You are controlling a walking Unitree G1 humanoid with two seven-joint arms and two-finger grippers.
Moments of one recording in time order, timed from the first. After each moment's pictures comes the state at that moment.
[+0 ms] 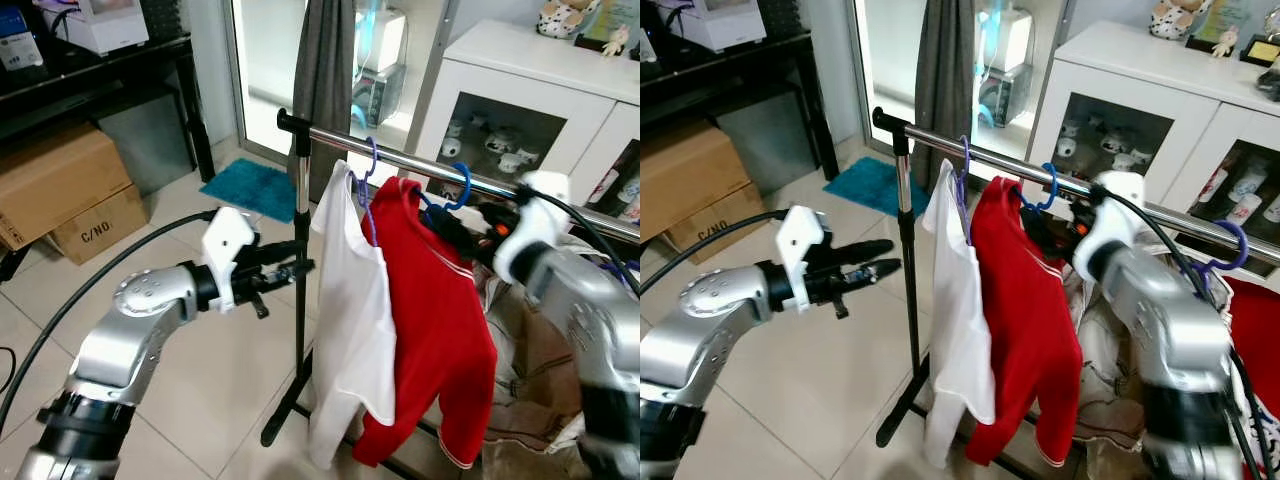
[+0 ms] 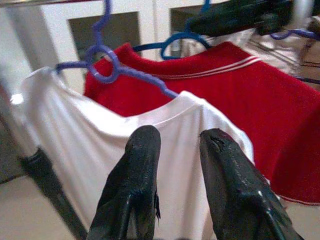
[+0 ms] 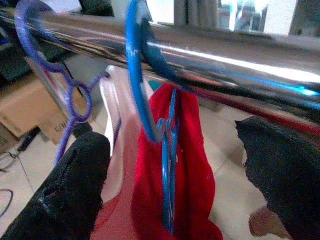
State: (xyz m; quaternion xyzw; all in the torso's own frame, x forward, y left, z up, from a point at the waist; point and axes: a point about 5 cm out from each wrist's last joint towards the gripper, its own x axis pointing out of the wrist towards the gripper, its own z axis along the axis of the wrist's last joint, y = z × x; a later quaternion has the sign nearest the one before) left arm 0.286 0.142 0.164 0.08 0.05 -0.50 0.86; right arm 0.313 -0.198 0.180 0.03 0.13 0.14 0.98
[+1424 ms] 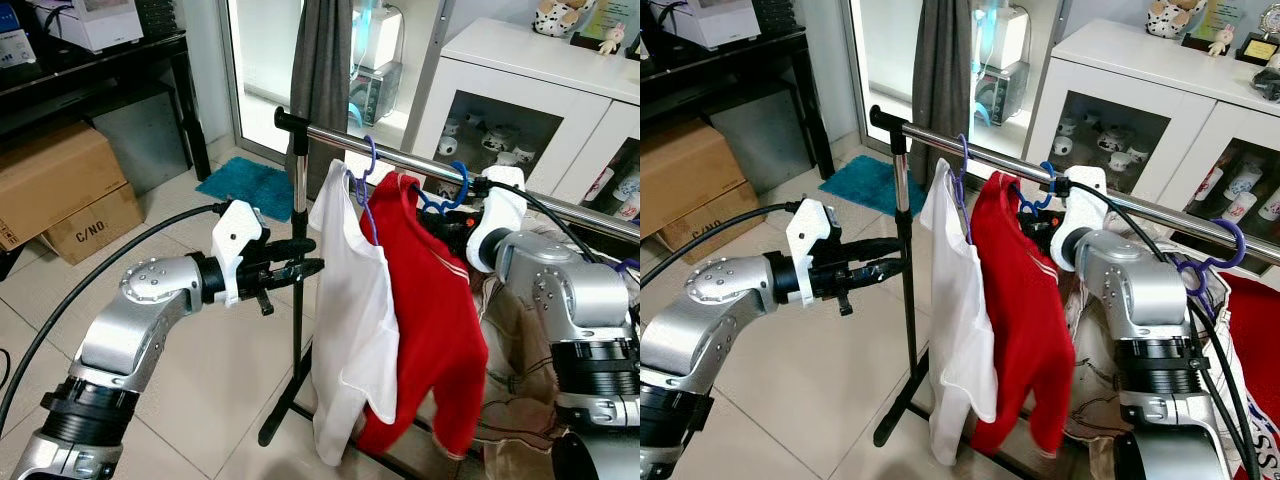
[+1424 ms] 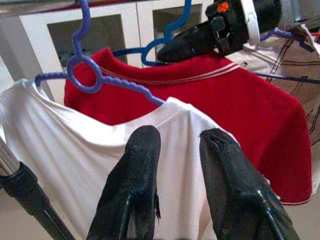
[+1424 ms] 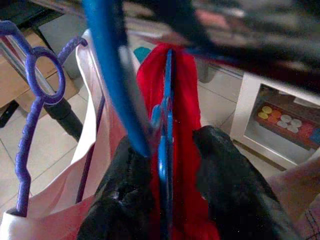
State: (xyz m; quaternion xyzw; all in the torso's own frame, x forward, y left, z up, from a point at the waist) left arm 0.289 0.141 0.168 0.08 0.05 -0.52 0.85; right arm 0.335 -0.182 0.169 0.01 0.21 0.13 0.97
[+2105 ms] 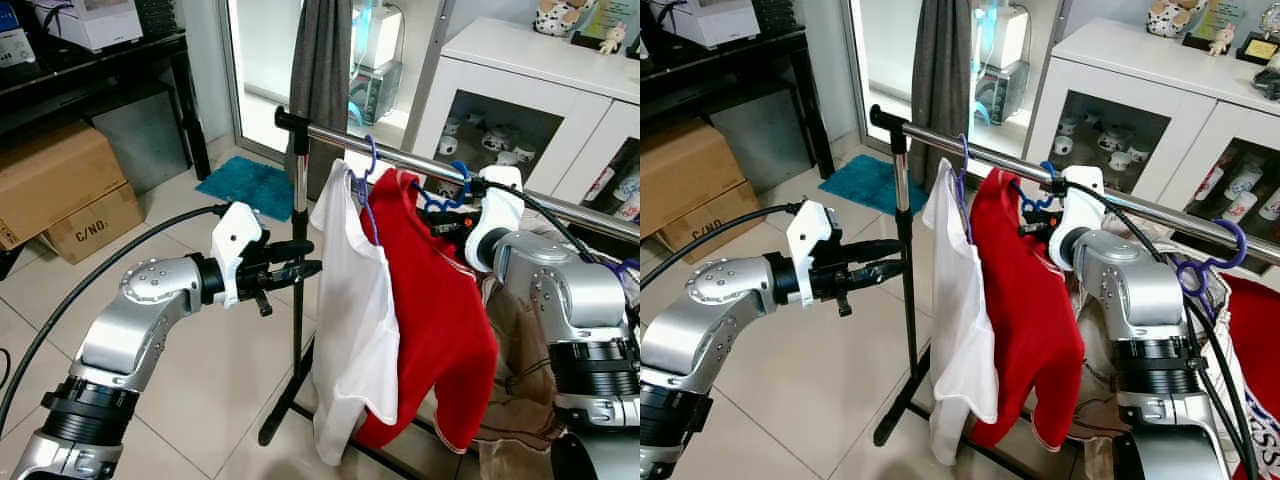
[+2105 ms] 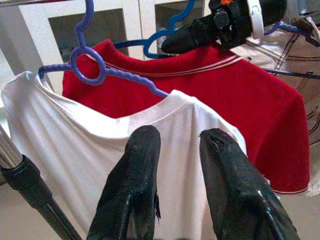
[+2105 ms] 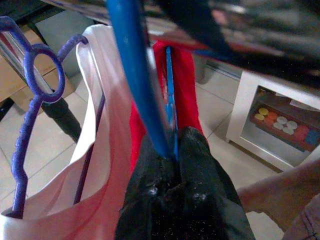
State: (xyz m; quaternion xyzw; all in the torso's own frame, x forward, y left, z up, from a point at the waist) left arm 0.290 0.143 0.165 0.09 0.06 -0.51 0.85; right arm 0.336 -0.181 0.169 -0.01 0.20 0.13 0.97
